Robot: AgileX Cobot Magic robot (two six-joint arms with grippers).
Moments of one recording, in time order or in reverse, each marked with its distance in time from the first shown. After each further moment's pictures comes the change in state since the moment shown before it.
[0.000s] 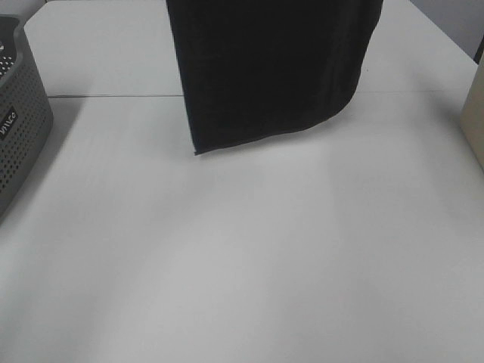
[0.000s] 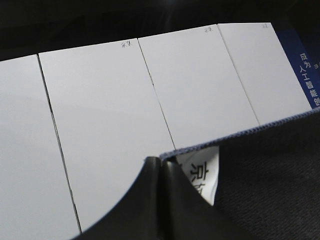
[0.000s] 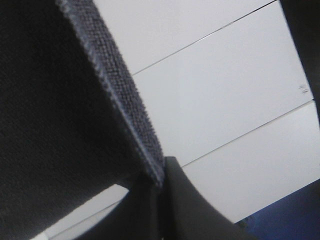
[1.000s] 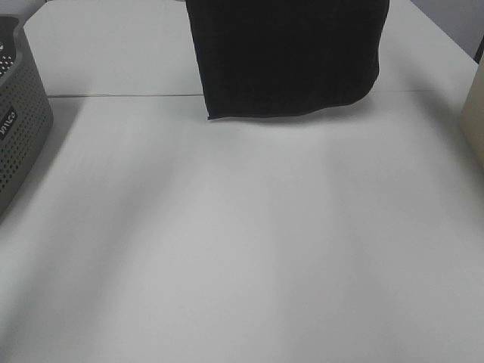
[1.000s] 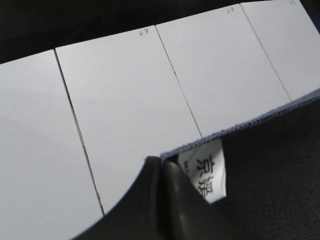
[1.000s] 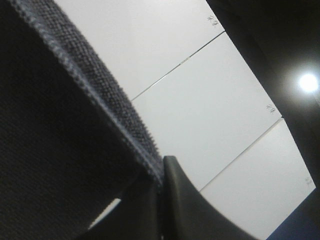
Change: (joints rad) left arm 0.089 0.274 -0.360 0.040 0.060 0.001; right arm -0.060 0.335 -0.281 0.024 -0.322 0.126
